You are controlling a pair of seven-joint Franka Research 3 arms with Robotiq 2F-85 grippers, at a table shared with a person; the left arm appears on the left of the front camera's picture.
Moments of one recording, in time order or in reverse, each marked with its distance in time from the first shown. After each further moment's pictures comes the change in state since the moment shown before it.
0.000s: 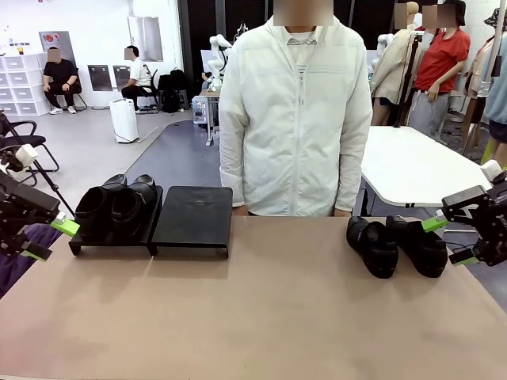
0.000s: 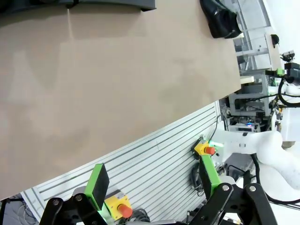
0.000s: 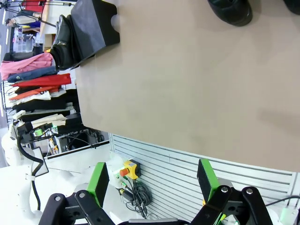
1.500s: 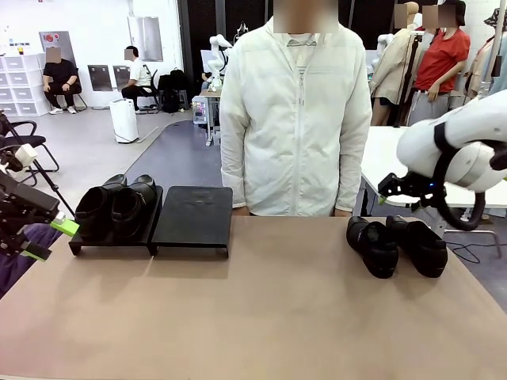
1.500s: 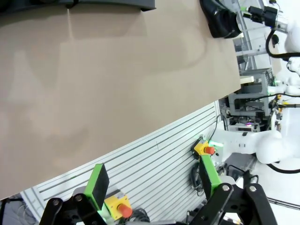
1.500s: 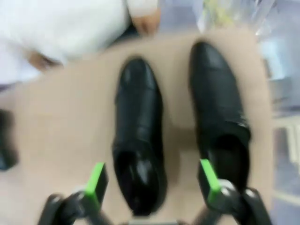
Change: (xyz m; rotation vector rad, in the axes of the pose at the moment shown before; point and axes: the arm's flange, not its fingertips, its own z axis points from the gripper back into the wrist) left arm 0.000 0.000 0.001 -0.001 0.000 0.000; right arm 0.241 0.004 -0.095 -0.596 -0.215 0.159
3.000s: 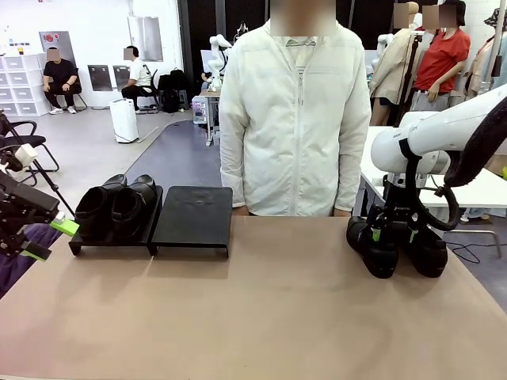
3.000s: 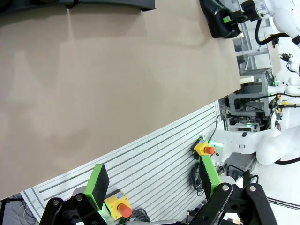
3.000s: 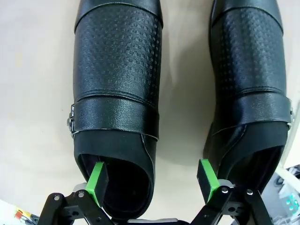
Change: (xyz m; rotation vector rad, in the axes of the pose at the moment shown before) left arm 0.000 0.000 0.000 0.000 0.000 0.000; right arm 0.015 0.024 -0.091 -0.169 0.451 0.144
